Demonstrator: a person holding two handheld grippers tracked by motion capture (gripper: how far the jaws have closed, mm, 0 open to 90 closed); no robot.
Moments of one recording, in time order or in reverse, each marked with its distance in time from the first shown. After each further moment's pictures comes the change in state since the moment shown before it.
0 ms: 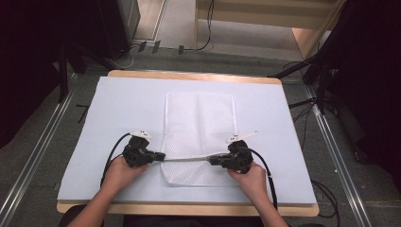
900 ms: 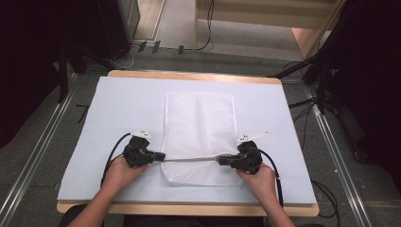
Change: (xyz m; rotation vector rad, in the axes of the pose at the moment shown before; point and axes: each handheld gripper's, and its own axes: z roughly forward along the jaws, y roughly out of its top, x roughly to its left) left arm -0.001 0.000 0.000 0.000 0.008 0.011; right arm -0.014 -0.011 -0.019 -0.004 -0.024 0.029
